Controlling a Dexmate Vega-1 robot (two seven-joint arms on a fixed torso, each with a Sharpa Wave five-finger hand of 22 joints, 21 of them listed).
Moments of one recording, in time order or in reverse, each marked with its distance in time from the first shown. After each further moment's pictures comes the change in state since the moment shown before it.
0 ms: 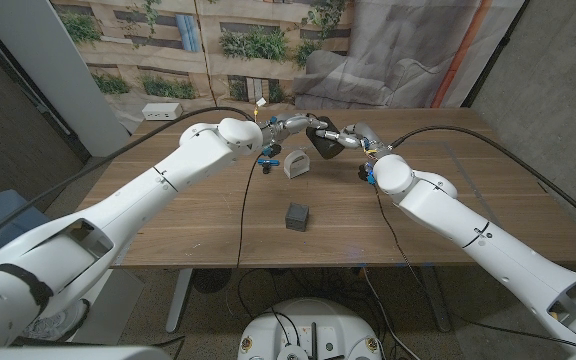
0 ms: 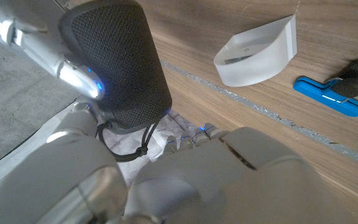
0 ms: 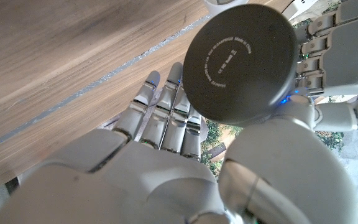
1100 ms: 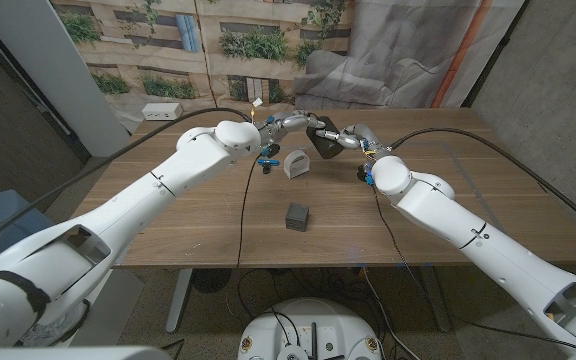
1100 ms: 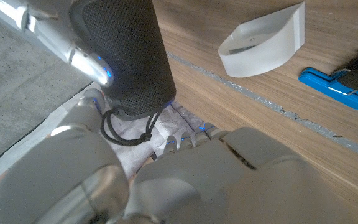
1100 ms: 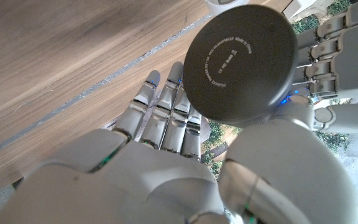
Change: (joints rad) left arm 0.040 0.005 -0.032 -0.018 0.002 -0.047 0.036; left_hand 0.004 -0.004 -0.002 0.002 0.000 0.000 0.000 0.000 0.000 0.000 -0.011 -0.004 0.000 0.000 -0.011 0.000 0.000 0.000 0.000 0.000 0.000; right arm -0.007 0.013 -0.002 0.004 0.008 -0.008 -0.025; right_hand 0.000 0.000 0.003 -0.003 0.001 0.000 0.000 0.000 0.001 0.000 0.000 -0.004 0.004 0.014 -0.003 -0.011 0.005 0.001 -0.001 0.000 0.000
